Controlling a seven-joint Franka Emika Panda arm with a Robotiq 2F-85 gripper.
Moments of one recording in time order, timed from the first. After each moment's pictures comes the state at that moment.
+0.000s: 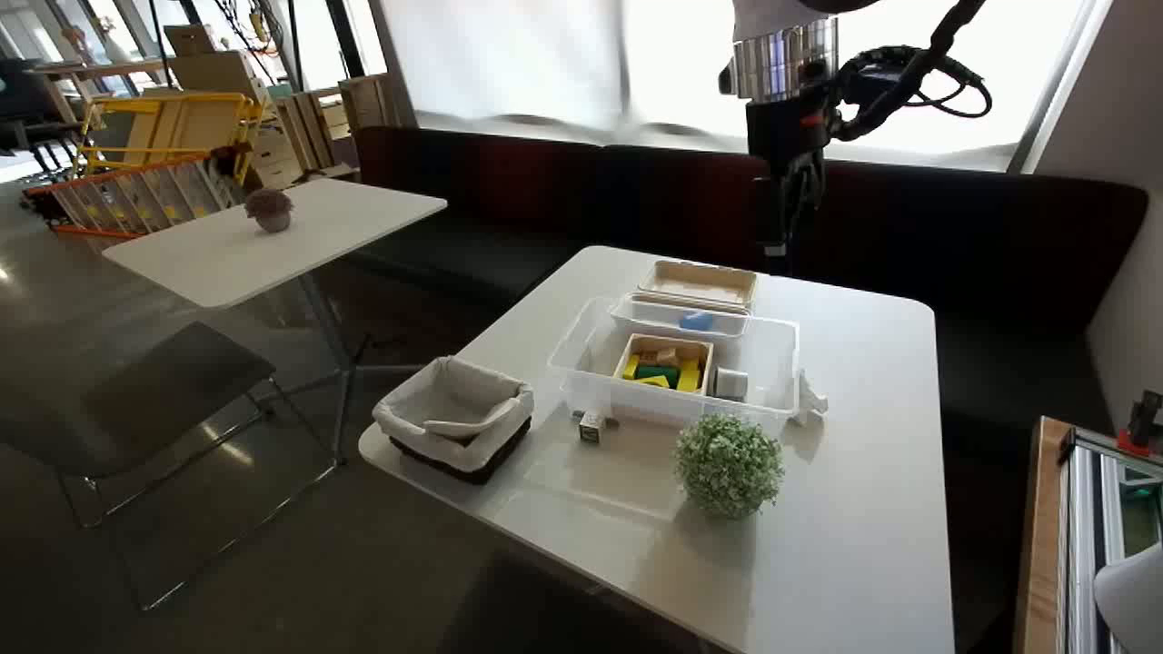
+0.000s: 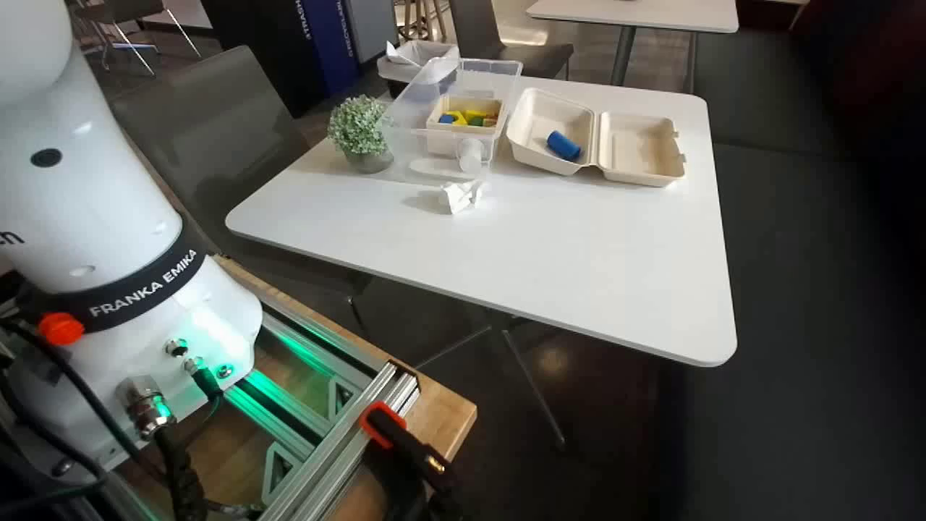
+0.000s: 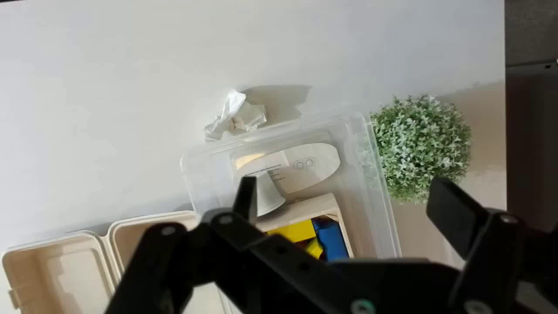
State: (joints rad) arm -0.01 -0.26 -0.02 -2.35 -0.05 1.90 -0.09
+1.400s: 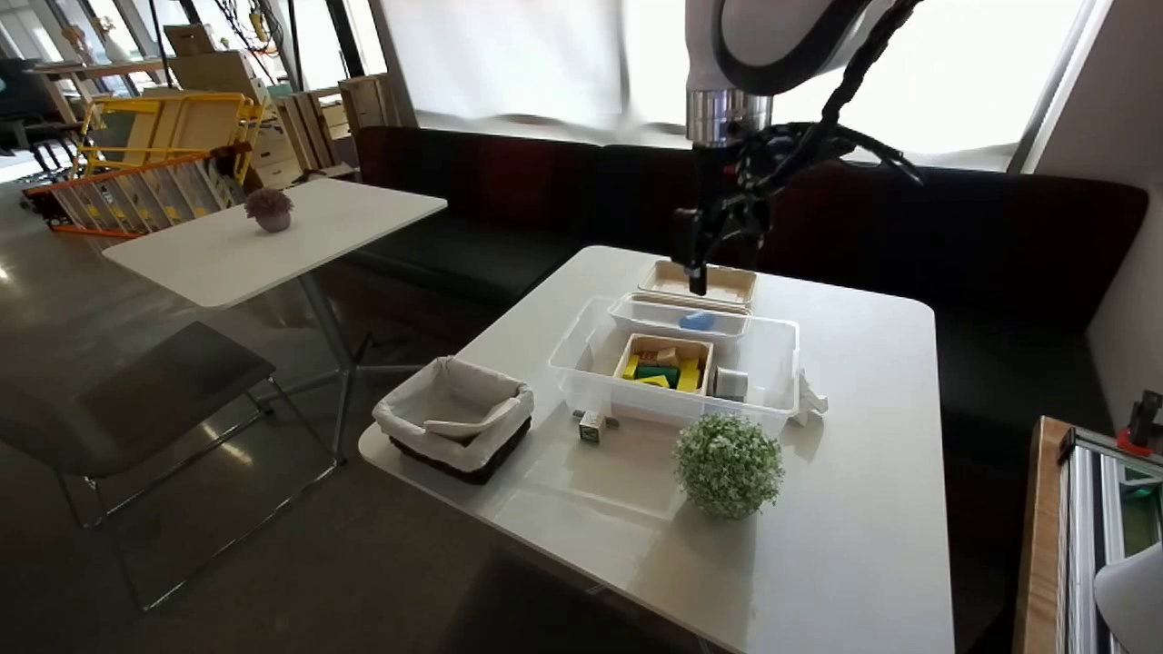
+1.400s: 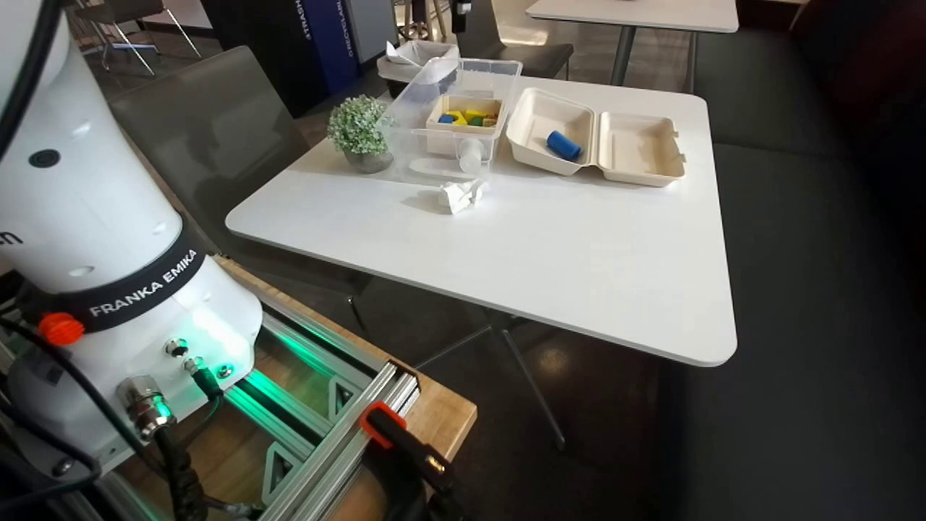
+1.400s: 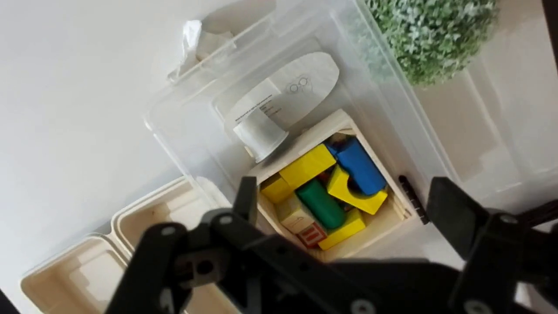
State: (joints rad) arm -0.03 -0.06 -0.02 -2.29 0.00 2.16 0.20
